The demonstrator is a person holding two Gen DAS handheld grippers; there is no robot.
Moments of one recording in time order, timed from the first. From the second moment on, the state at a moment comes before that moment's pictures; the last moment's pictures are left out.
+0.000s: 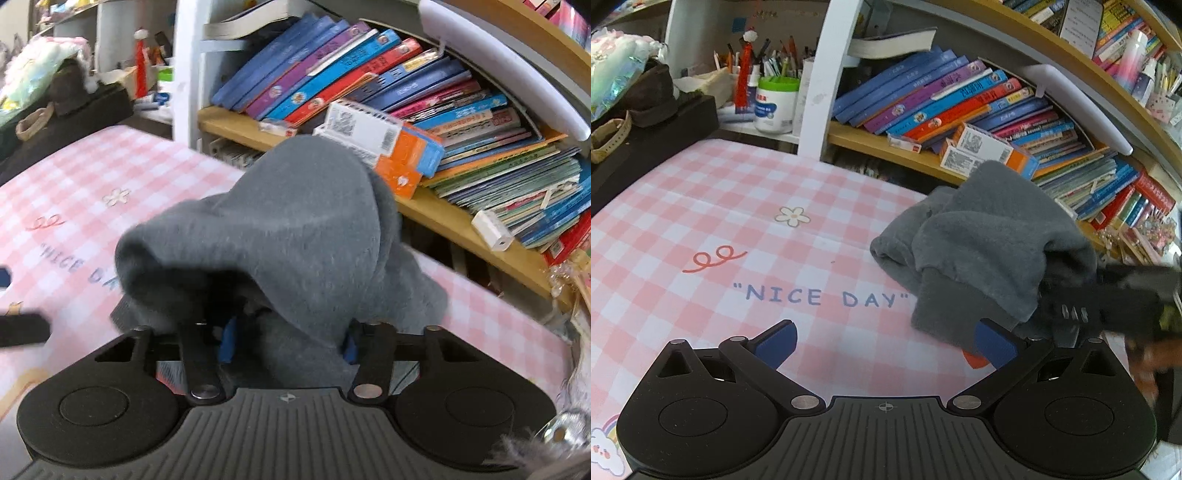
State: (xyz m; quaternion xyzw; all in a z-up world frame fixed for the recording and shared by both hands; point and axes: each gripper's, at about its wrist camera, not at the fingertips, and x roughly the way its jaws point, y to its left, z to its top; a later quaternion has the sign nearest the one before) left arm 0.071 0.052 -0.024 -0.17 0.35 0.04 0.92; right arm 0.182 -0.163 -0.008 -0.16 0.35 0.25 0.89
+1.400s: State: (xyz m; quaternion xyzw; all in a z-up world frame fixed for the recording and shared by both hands) left arm -0.057 0.144 0.000 -0.26 0.28 0.10 0.92; right arm 0.016 -0.040 -0.013 -0.45 0.31 0.36 0.75
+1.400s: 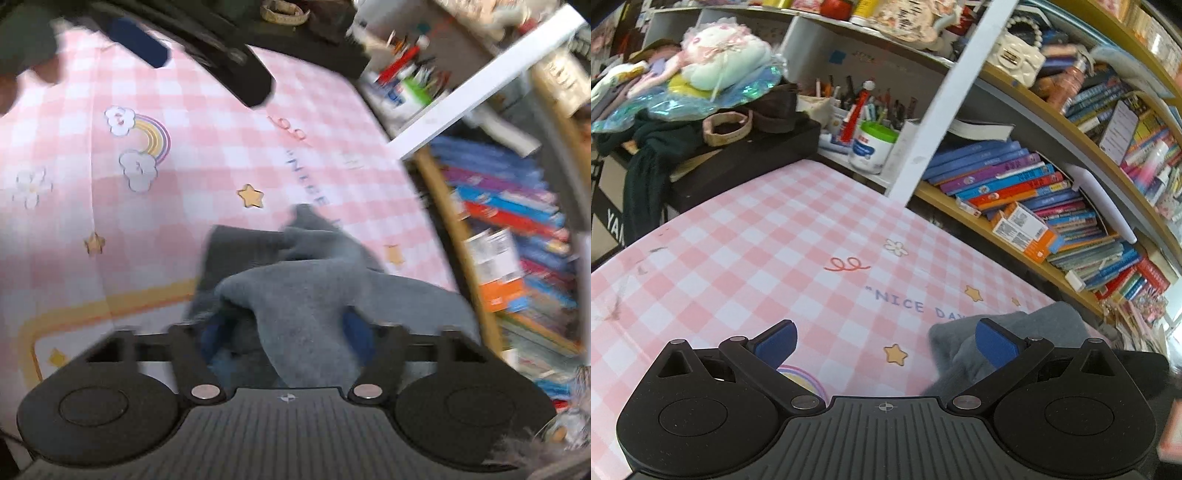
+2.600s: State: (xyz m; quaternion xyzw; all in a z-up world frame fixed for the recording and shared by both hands) left arm 0.014 0.022 -0.029 -0.22 0.42 -0.16 0.86; right arm -0.051 -0.401 0.041 0.07 0.38 -0.14 0.91
